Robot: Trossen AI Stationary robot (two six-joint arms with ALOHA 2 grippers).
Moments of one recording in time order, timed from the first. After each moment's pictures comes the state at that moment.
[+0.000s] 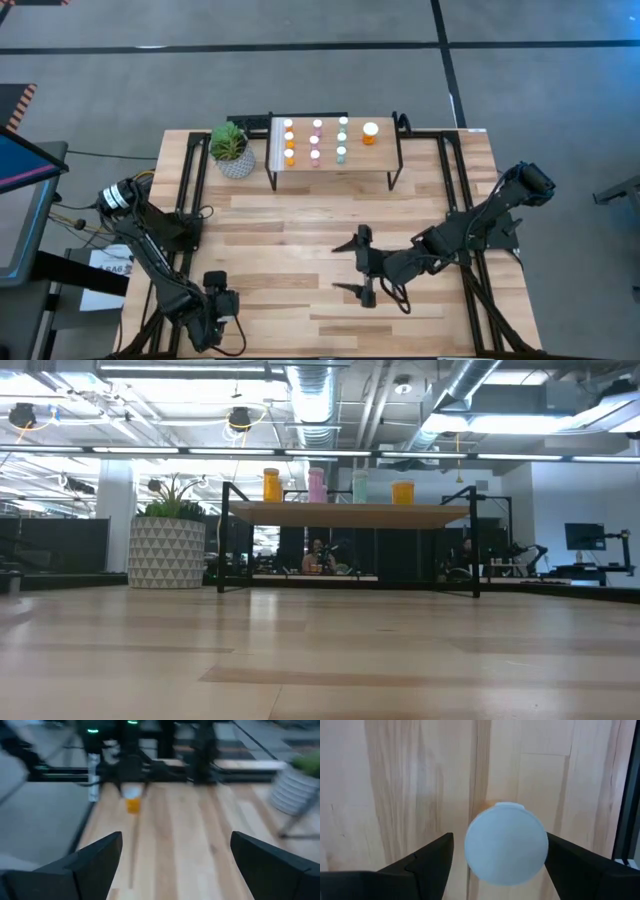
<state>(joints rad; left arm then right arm) -1.01 1.60 0.99 -0.81 -0.14 -1.06 0.54 1.50 1.11 0.00 0.47 0.21</state>
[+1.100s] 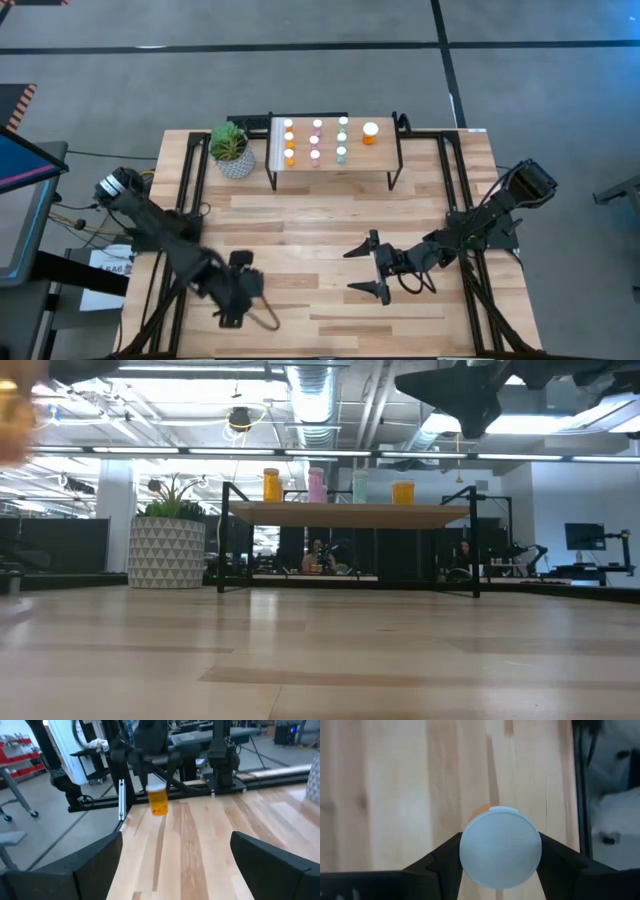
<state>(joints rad) -0.70 1.49 1.21 -0.92 -0.13 -0.64 0.54 1.48 0.59 0.80 0.42 0.27</state>
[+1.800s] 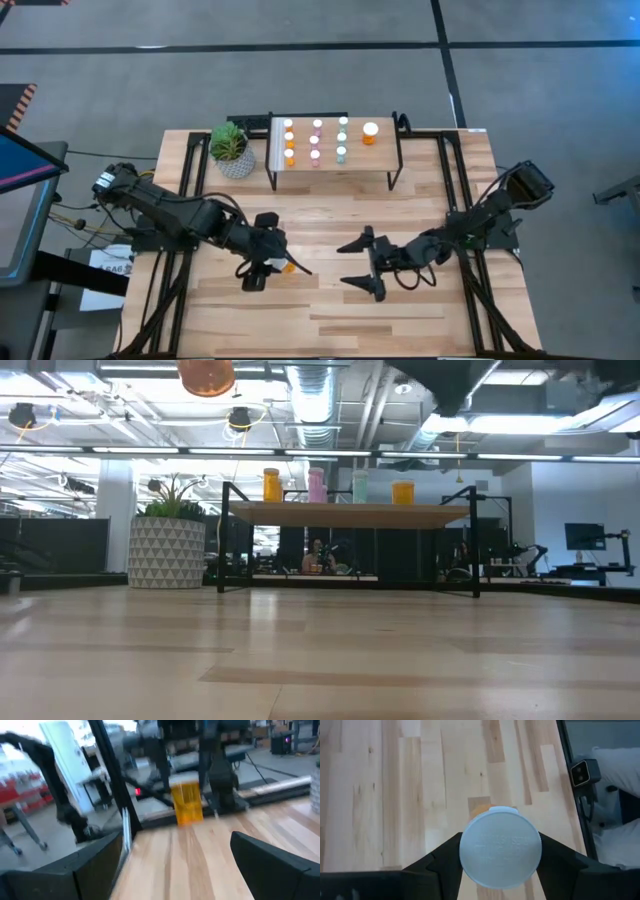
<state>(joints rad) -0.39 1.44 1.39 -0.92 -0.06 -0.29 0.49 1.53 0.65 0.93 0.41 0.31</state>
